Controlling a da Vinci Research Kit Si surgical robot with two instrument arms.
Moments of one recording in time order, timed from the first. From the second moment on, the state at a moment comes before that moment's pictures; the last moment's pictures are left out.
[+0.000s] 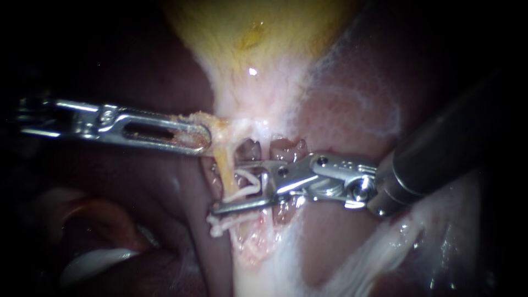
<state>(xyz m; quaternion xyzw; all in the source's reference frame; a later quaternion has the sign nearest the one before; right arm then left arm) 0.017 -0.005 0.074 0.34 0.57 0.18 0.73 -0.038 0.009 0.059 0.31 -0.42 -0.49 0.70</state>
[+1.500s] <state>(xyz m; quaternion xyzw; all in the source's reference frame) 0.018 -0.002 0.070 0.42 0.61 0.23 0.63 -0.038 0.010 0.060 0.31 -0.42 -0.49 0.70</state>
